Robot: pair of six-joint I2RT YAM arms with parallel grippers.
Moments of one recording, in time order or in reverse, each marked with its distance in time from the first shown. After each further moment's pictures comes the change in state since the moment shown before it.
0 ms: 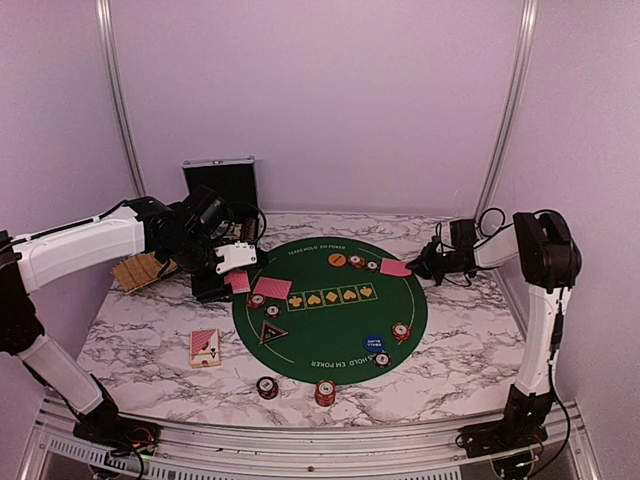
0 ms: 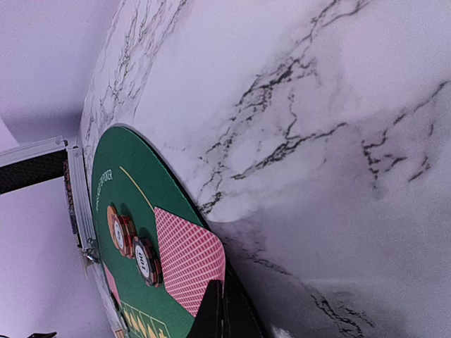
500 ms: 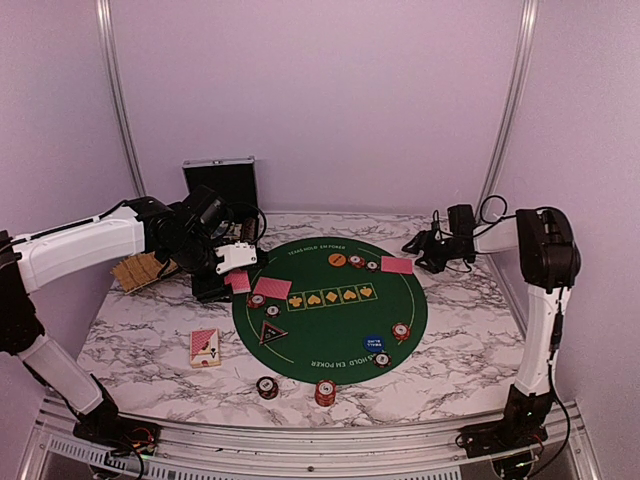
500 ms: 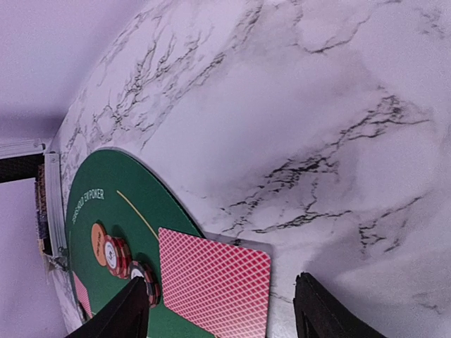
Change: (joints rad) left arm 0.000 0.000 0.000 0.000 0.007 0.000; right arm 0.002 0.002 0.151 -0.181 0.107 -0.160
